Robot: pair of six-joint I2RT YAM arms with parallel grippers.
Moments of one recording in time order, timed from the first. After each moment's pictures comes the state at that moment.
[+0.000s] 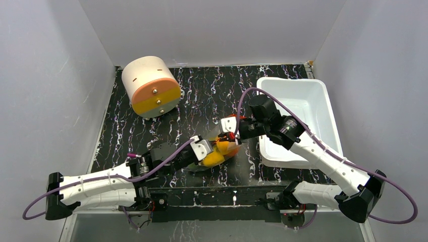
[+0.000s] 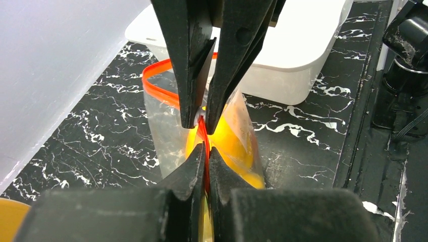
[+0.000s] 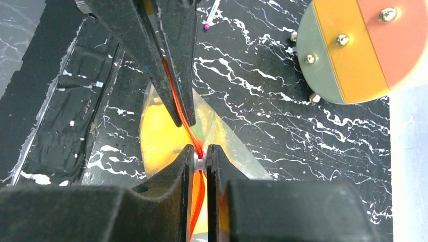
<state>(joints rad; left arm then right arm) -1.26 0.83 0.65 0.06 -0.21 0.30 0.75 1.12 1.13 -0.59 -0.73 -0.84</state>
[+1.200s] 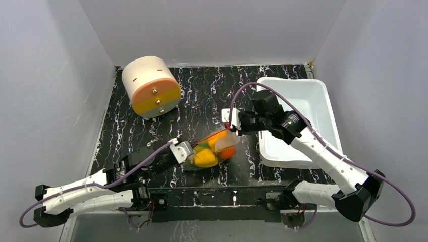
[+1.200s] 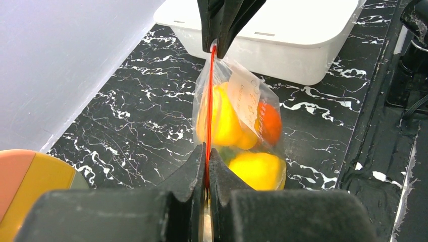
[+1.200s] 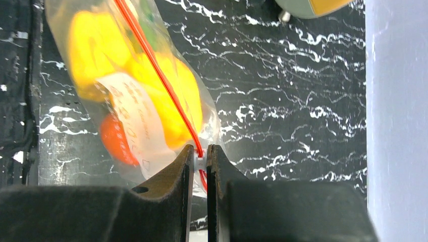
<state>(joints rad) -1.26 0.58 0.66 -0.23 -0.29 0.31 0.69 1.15 1.18 -0.68 -0.50 -0.86</state>
